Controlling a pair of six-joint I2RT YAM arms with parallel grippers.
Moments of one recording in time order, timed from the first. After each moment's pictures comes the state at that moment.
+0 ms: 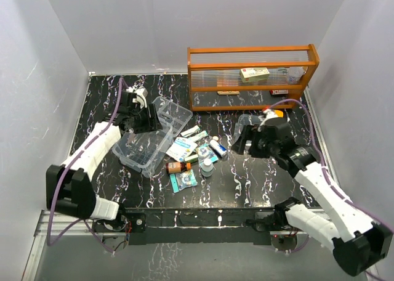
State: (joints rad) left arm -0.24 1.43 1.07 -0.53 0.25 -0.34; right arm 0.34 0.86 0.80 -0.63 -0.19 0.55
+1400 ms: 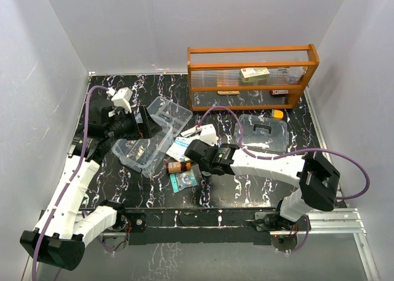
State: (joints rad) left arm -0.24 0.96 1.07 -0.68 0.36 -0.39; right arm 1.10 1.52 1.07 -0.65 0.54 0.76
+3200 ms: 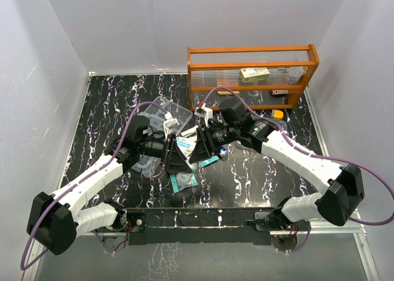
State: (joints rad) left arm -0.54 1.08 0.71 -0.09 1.10 -0.47; right arm 0.73 1.33 1.16 -0.49 -0.79 0.42
